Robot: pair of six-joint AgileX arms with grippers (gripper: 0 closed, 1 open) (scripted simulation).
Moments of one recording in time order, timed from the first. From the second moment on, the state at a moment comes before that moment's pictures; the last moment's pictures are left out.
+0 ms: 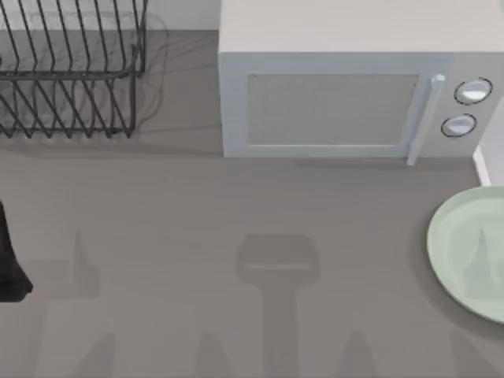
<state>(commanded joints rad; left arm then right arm) 0.00 0.00 0.00 0.00 0.00 0.00 0.00 0.00 0.00 0.00 0.00 0.00</state>
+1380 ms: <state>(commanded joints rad) 0.00 0.00 0.00 0.00 0.00 0.00 0.28 1.52 1.12 -0.92 0.00 0.29</state>
